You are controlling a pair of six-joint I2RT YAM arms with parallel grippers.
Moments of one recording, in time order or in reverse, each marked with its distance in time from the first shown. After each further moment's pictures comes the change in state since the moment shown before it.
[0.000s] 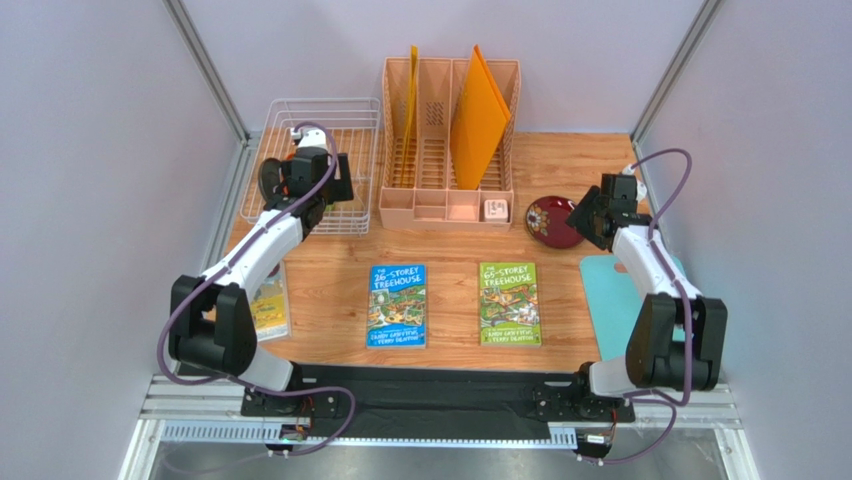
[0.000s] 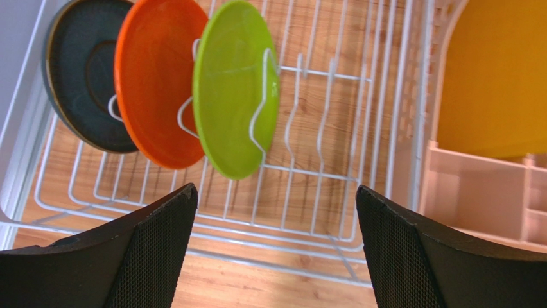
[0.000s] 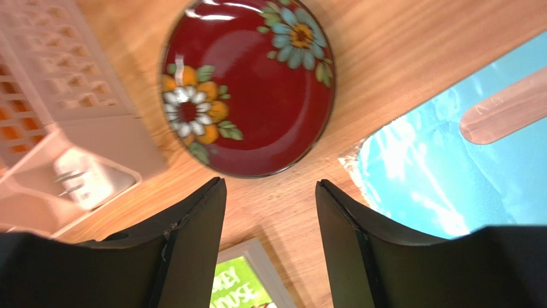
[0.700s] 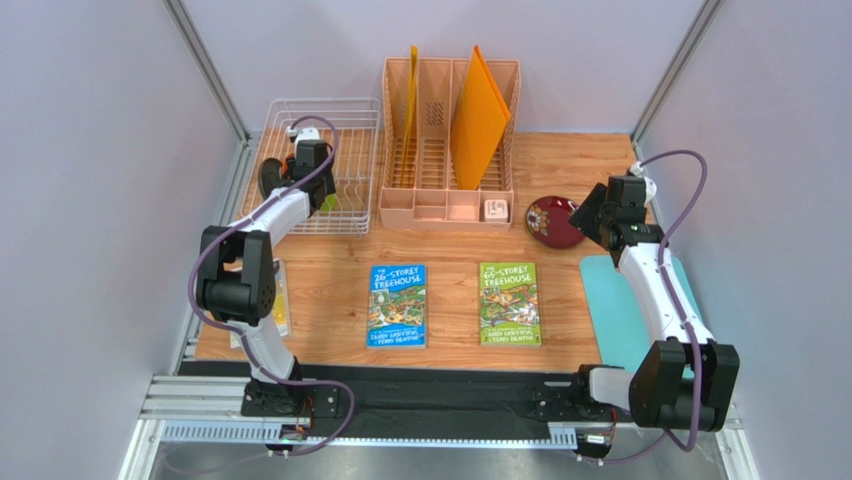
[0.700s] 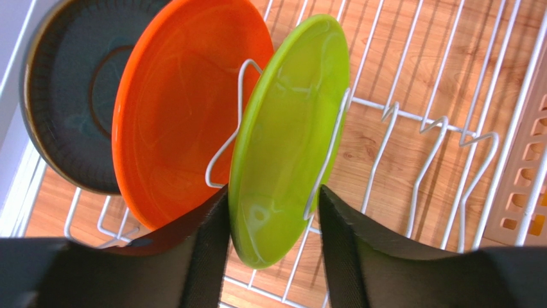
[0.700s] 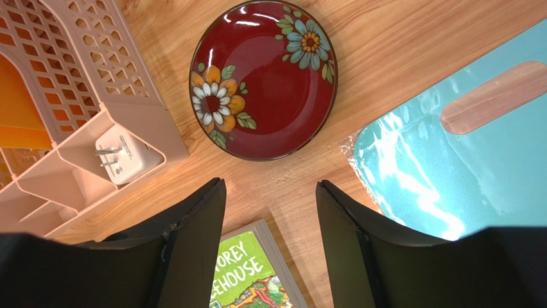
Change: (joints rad) left arm 0.098 0.315 0.143 0.068 -0.080 -0.001; right arm 0.033 -0.199 -0.016 -0.054 0.023 -0.014
